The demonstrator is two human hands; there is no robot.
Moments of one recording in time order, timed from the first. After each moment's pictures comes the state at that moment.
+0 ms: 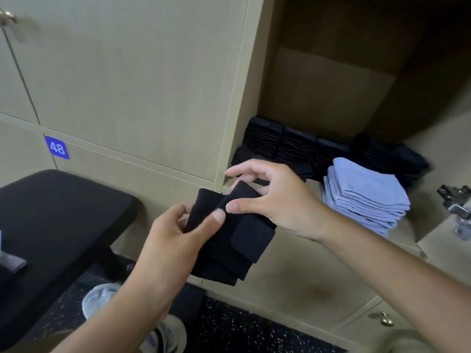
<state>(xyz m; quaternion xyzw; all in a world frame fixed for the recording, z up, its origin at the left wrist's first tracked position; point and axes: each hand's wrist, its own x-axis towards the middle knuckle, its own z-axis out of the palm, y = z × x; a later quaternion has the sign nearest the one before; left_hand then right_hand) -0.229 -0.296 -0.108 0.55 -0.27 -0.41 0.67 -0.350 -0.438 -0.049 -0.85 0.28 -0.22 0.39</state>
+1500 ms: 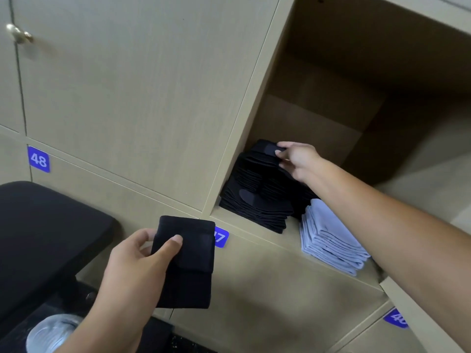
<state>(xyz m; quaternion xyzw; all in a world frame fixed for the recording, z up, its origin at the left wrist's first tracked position) -0.213 -0.286 -0.107 0.59 -0.21 -0.36 0.70 -0.312 -0.607 0.025 -0.58 0.50 -0.41 0.49</state>
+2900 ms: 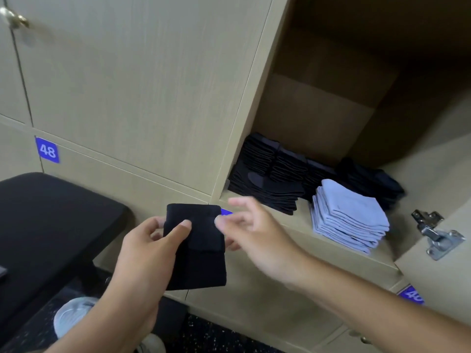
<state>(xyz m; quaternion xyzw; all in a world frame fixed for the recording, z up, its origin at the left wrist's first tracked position) -0.208 -0.288 -0.118 0.58 -0.18 -0.39 0.69 -0.339 -0.404 -0.078 -0.78 0.38 -0.19 0.46</state>
